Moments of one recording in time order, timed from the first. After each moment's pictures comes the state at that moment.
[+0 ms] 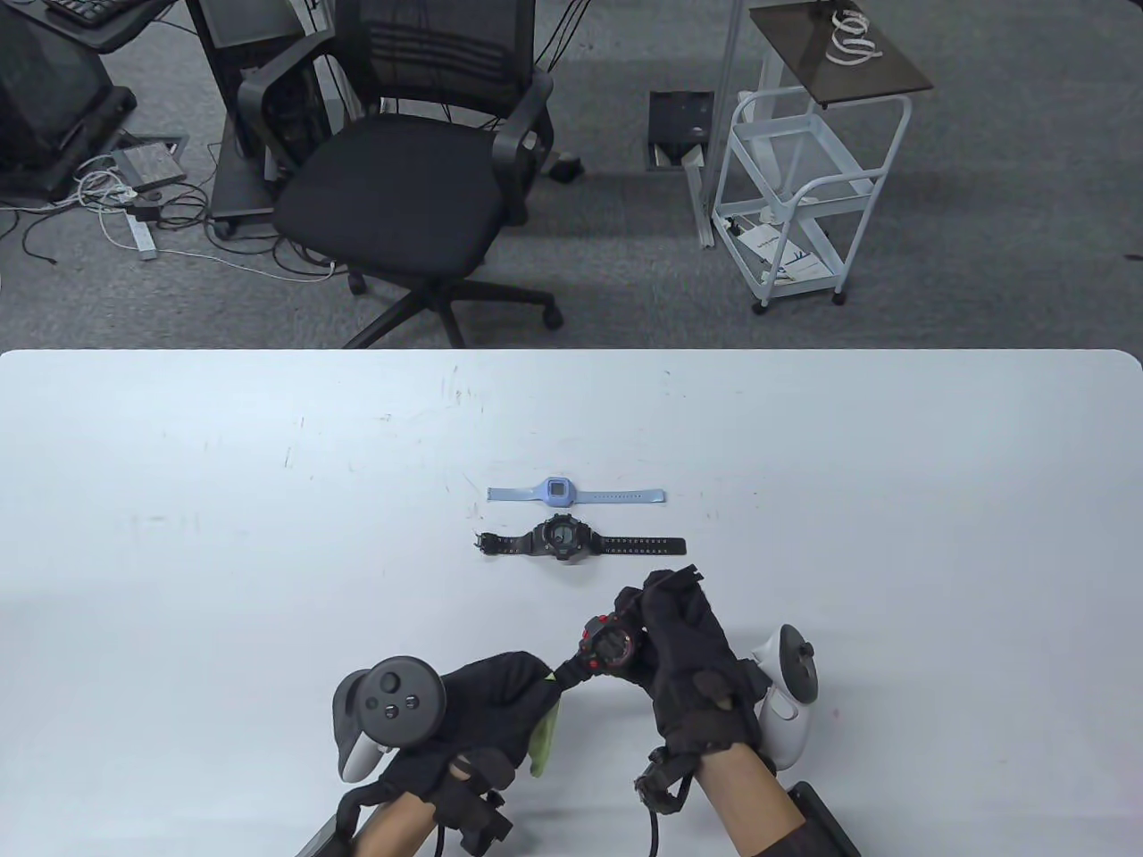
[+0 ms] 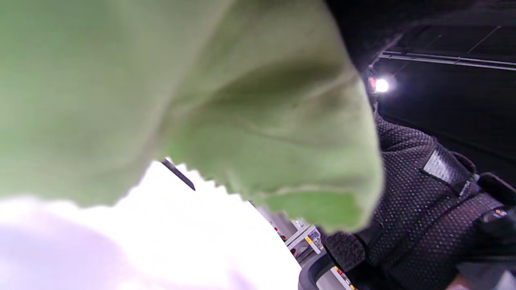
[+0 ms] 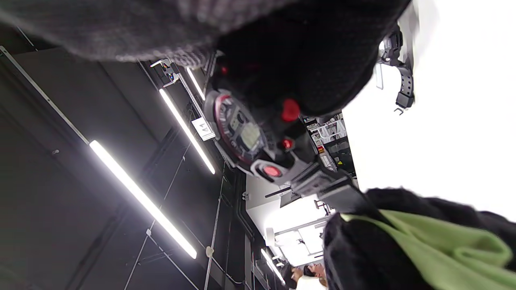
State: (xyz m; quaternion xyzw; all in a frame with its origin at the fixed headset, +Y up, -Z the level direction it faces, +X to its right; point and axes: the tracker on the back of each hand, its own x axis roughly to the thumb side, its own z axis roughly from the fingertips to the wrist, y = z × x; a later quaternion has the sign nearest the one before) left_hand -0.156 -0.718 -0.234 -0.01 -0.22 0.46 0.86; right_hand 0.119 -0.747 -0.258 0.07 0.12 0.53 0.83
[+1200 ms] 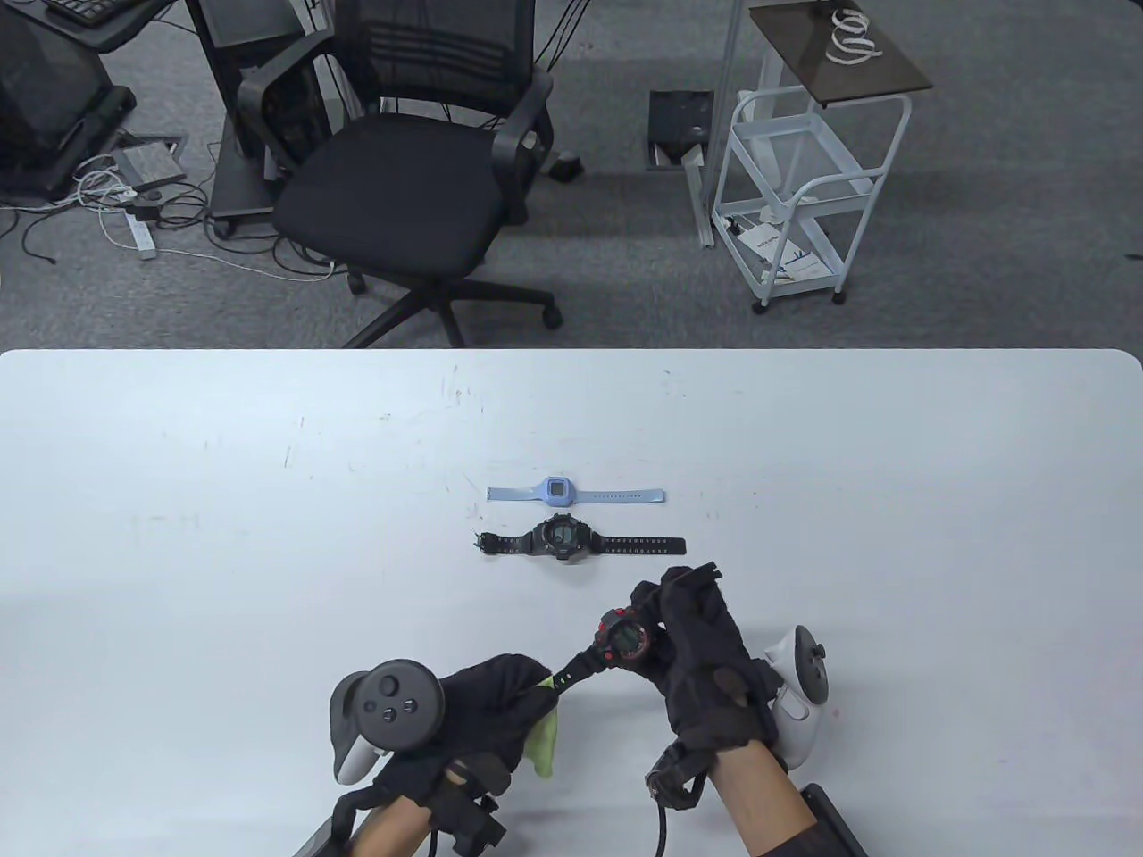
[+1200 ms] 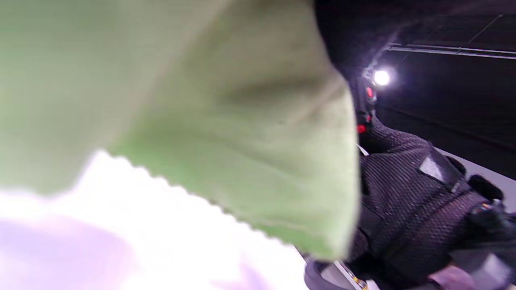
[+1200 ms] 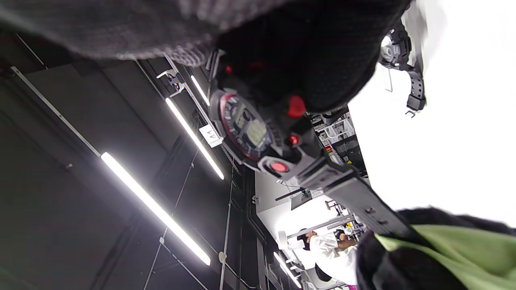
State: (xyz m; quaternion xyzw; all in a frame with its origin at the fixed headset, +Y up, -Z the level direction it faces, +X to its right) left_hand -0.160 -0.718 -0.232 -0.01 -0.22 0.43 0.87; right_hand 0.131 -0.748 -0.259 0.07 0.11 0.51 0.85
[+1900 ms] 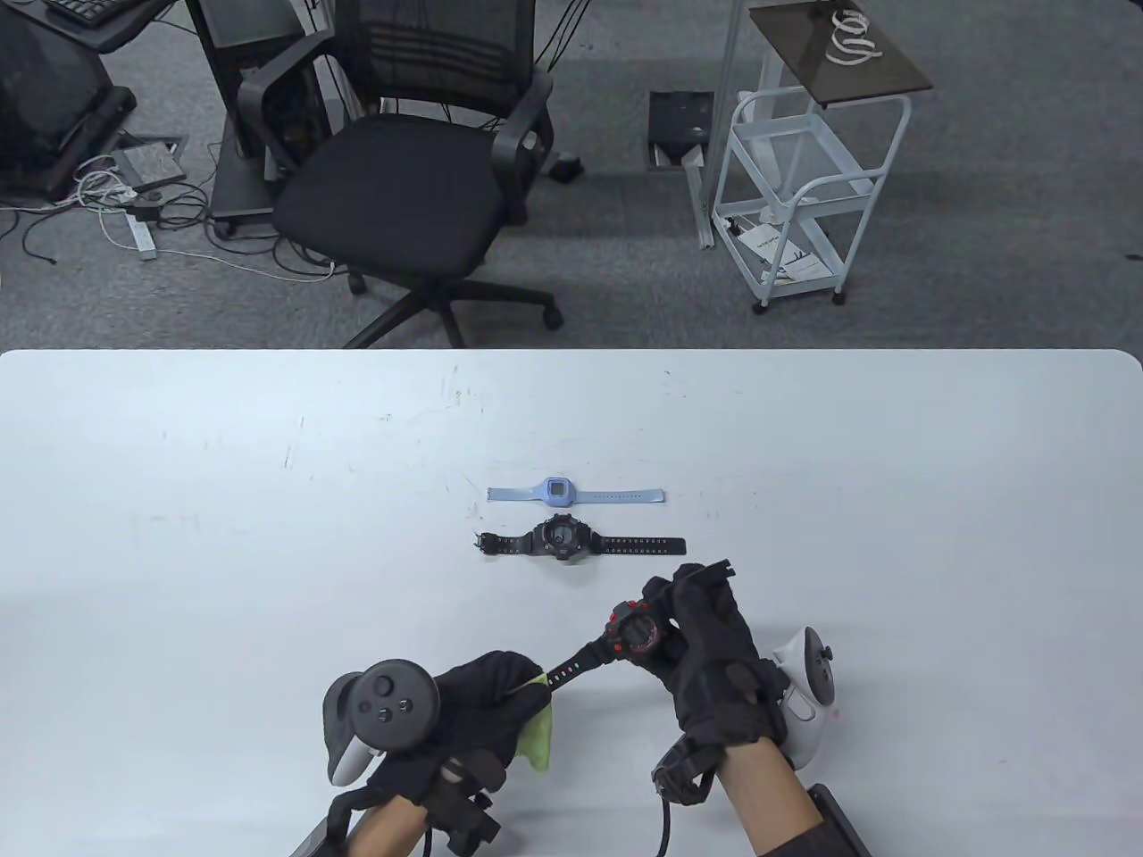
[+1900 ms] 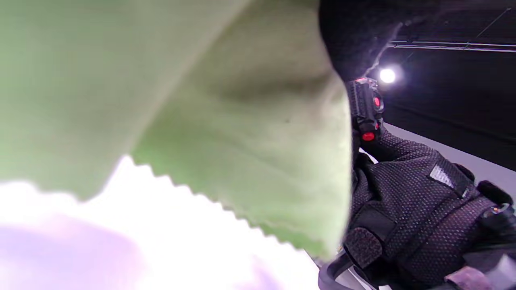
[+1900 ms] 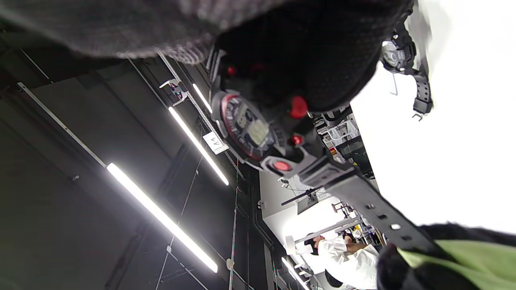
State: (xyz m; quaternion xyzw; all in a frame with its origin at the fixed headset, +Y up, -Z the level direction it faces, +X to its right) left_hand -0.163 -0.718 -0.233 -0.01 -0.22 0.42 0.88; right_hand 0.137 -0.750 -0.260 0.06 0.10 0.49 0.86
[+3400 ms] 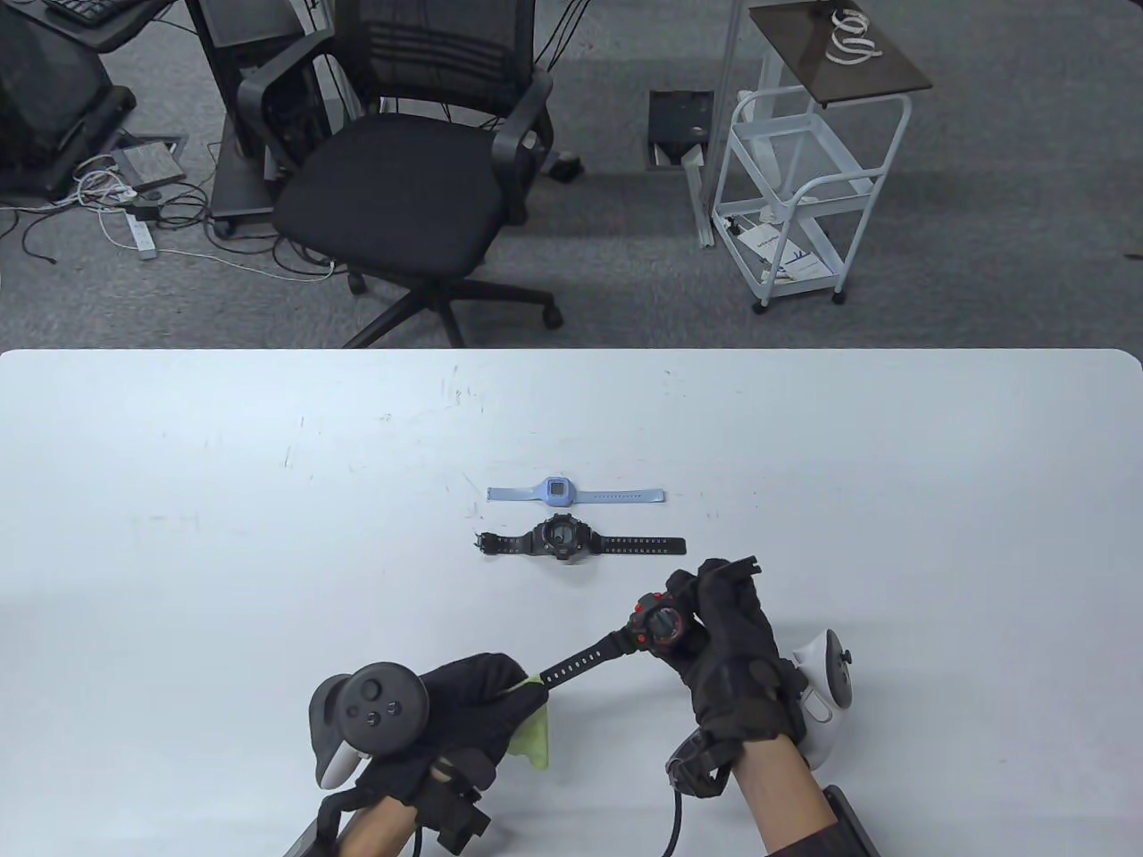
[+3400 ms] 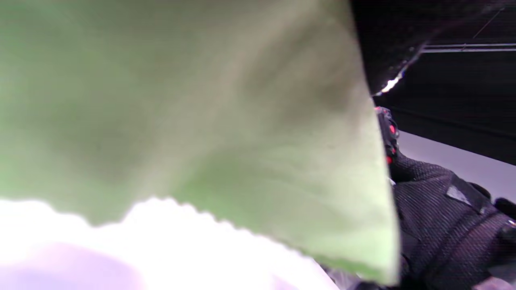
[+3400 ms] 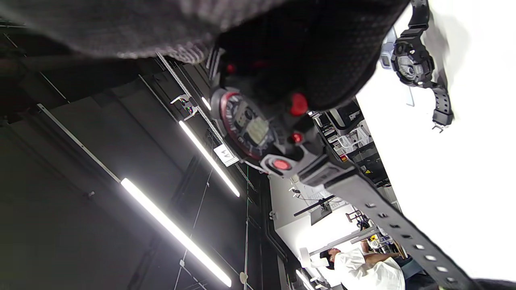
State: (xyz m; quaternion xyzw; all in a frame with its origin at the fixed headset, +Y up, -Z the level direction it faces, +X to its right) left_hand -0.174 -0.711 -0.230 0.03 -0.20 0.41 0.89; right_hand 0.151 -0.749 -0.261 0.05 0.08 0.47 0.88
